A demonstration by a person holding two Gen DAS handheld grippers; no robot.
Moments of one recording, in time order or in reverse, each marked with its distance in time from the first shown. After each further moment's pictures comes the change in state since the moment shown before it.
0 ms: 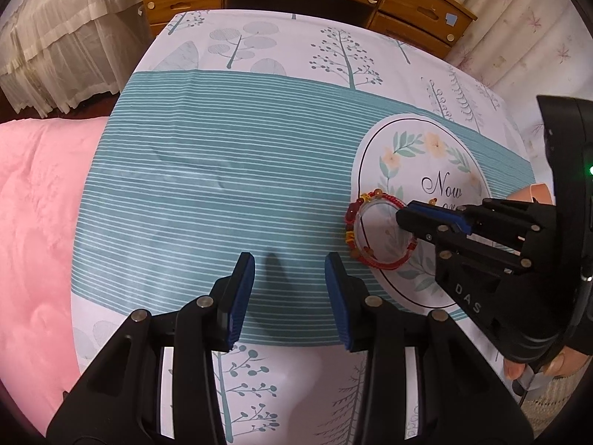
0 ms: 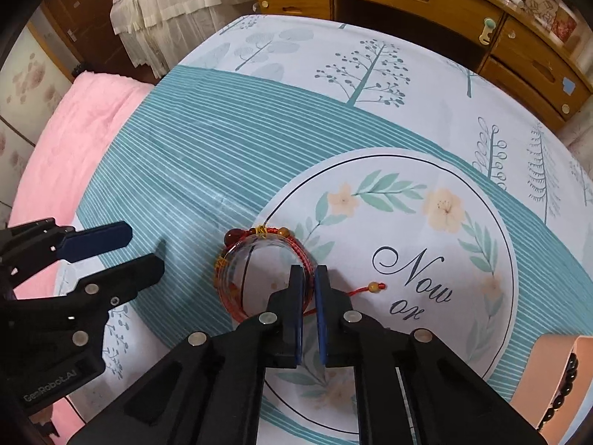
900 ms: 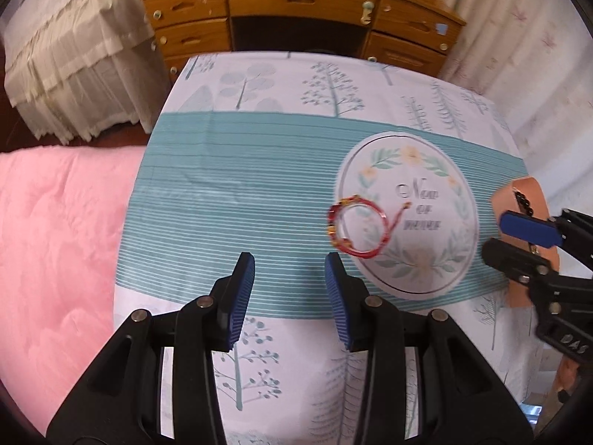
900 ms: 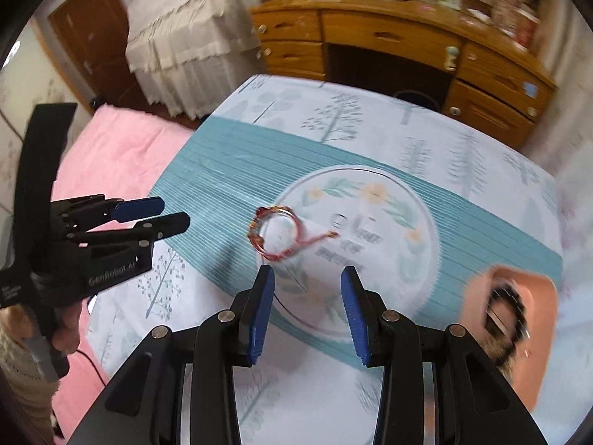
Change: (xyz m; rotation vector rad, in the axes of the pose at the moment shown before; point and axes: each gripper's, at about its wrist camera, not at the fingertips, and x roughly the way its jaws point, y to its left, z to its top) left arm -0.063 -0.018 -0.014 0.045 -0.085 0.088; right arm -0.142 -0.015 -0.059 0.017 -0.135 0.031
